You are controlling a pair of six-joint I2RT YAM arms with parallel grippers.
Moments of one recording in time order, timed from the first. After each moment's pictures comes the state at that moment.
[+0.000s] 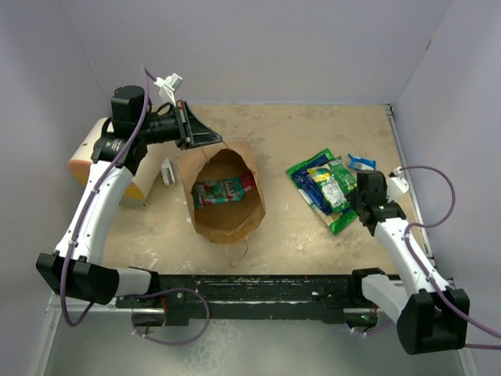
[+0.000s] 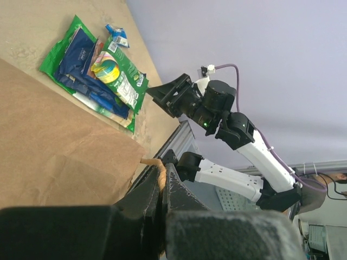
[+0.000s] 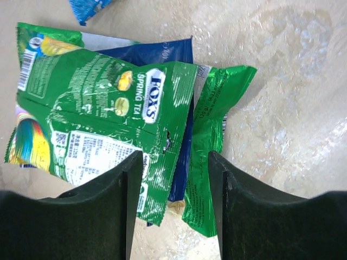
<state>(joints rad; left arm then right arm) -0.19 1.32 1.47 -0.49 0.91 -0.75 0.09 1.00 0.64 -0.52 0.45 0.95</state>
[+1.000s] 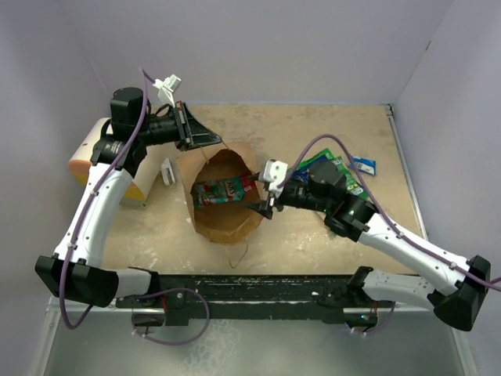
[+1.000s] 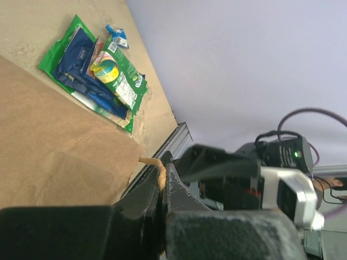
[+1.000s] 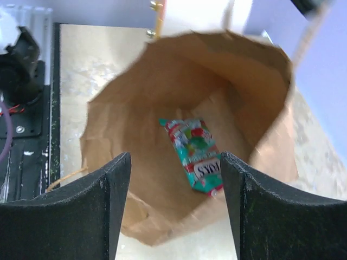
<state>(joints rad) -0.19 1.30 1.45 -0.48 0.90 -0.78 0.82 1.05 0.96 -0.06 -0.39 -0.29</state>
